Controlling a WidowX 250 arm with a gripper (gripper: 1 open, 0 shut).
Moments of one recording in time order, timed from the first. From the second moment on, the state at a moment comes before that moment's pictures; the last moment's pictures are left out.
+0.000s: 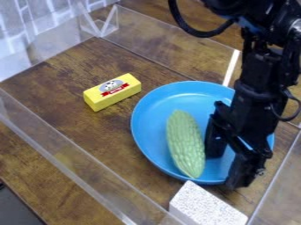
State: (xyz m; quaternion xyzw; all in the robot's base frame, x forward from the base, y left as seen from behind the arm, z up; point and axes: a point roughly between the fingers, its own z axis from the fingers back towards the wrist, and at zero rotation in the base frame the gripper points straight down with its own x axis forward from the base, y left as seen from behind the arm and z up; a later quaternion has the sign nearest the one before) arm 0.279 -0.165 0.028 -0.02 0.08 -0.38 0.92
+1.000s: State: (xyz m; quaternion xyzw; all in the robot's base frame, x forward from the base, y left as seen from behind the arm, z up) arm 0.284 -0.166 0.034 -0.01 0.08 -0.38 0.92
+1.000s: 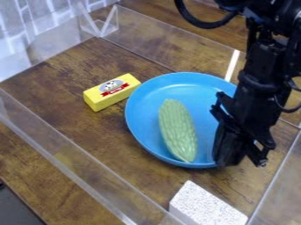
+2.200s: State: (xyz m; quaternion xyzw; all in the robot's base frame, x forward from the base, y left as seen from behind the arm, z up) arm 0.272 -0.171 0.035 -0.04 0.08 -0.39 0.92
